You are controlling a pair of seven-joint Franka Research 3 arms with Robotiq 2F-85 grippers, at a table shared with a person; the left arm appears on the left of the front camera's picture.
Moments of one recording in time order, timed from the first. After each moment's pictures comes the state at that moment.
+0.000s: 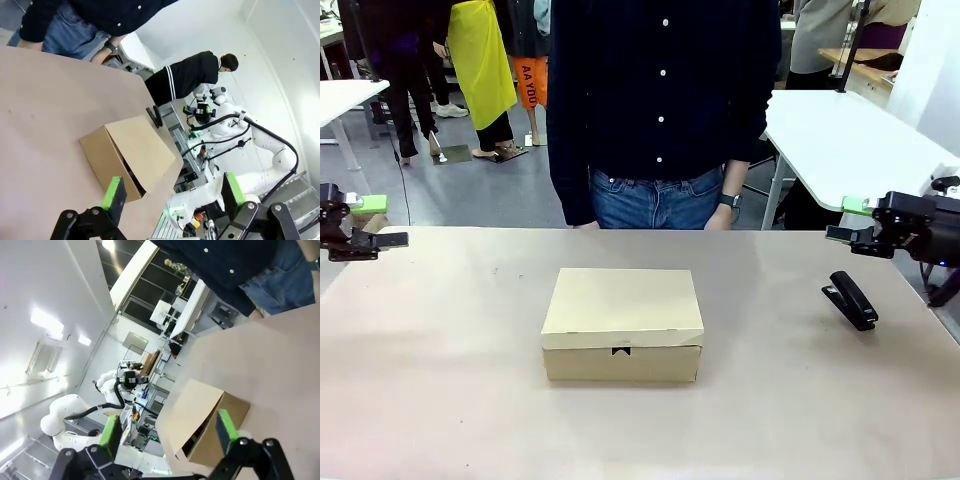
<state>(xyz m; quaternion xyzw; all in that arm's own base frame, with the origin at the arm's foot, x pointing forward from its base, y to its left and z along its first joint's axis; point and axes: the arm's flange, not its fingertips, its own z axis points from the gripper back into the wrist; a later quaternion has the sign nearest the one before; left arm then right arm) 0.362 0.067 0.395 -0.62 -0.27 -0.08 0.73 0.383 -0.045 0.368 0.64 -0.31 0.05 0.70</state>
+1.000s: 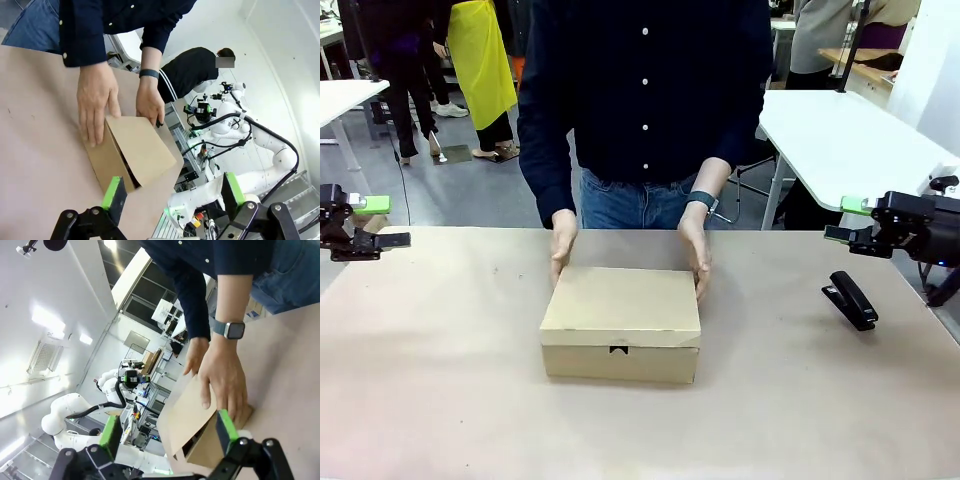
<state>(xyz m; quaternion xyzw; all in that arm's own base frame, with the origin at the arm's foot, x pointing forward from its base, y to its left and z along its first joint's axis) 0.362 0.066 0.395 -0.62 -0.27 -0.09 0.73 0.383 -0.044 0.368 0.64 -0.31 0.05 0.70</state>
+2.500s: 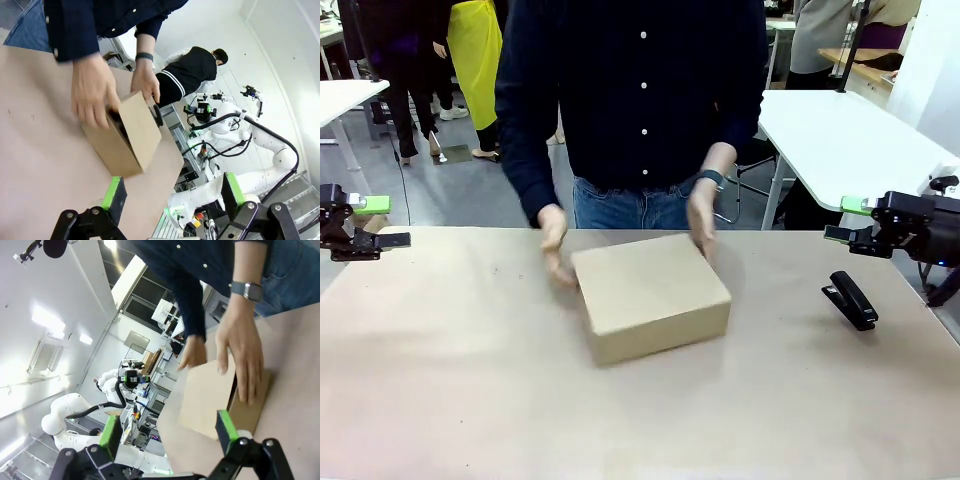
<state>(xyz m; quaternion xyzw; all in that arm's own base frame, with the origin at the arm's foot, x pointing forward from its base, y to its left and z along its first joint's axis) 0.362 0.066 0.395 -0.62 -0.27 -0.09 0.73 0.383 -0.044 0.368 0.64 -0.31 0.05 0.70</state>
